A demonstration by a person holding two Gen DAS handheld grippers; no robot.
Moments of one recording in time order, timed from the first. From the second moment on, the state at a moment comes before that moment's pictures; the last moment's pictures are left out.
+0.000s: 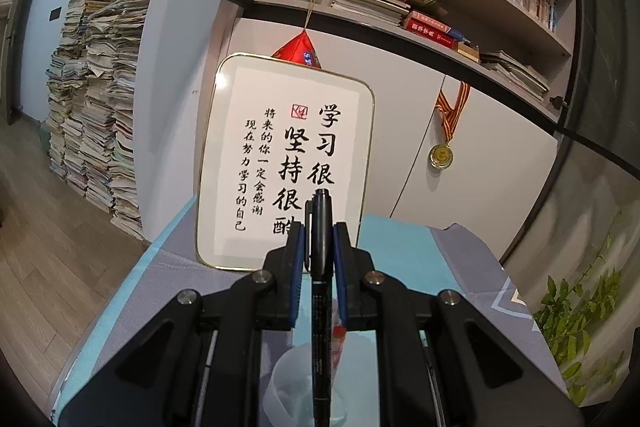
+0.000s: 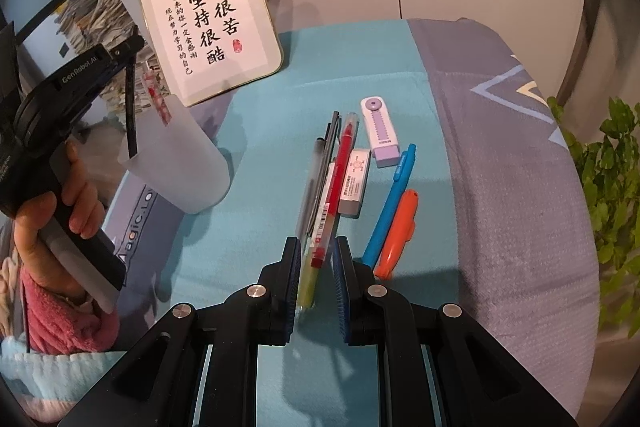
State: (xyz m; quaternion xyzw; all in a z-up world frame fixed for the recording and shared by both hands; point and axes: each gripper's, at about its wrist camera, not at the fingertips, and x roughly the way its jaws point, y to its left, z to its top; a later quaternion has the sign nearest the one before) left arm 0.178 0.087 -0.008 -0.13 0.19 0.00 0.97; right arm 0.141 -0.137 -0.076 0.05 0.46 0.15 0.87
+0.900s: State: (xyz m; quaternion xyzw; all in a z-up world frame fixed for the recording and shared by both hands) left arm 0.144 0.082 -0.020 -0.09 0.22 -0.01 0.97; right arm 0.139 -0.129 -0.098 0.04 0.50 0.17 0.85
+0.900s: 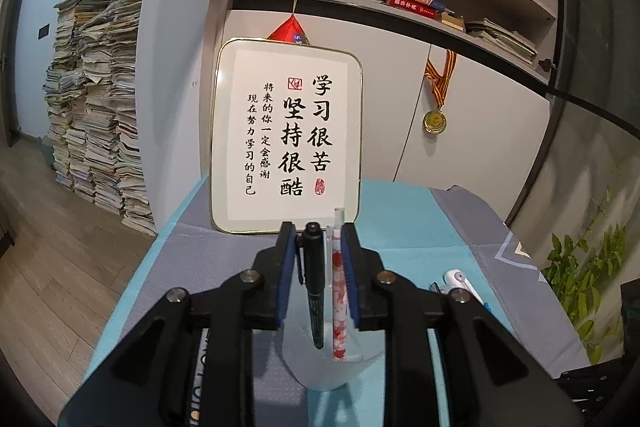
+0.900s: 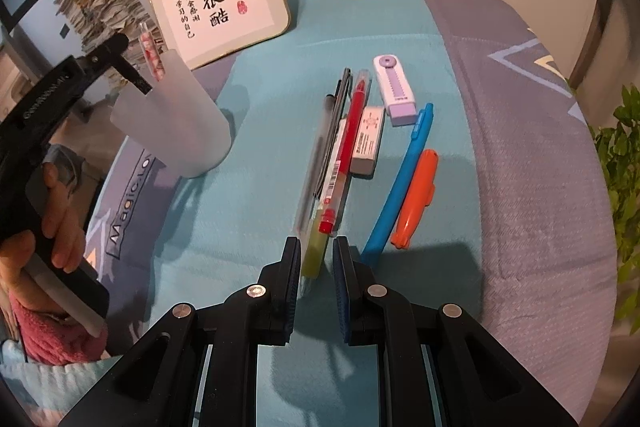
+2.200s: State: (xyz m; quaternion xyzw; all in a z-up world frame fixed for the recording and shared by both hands) left arm 0.076 0.019 -0.044 0.01 0.29 -0.17 0.94; right arm 0.141 -0.117 -0.115 0.02 0.52 0.18 0.83
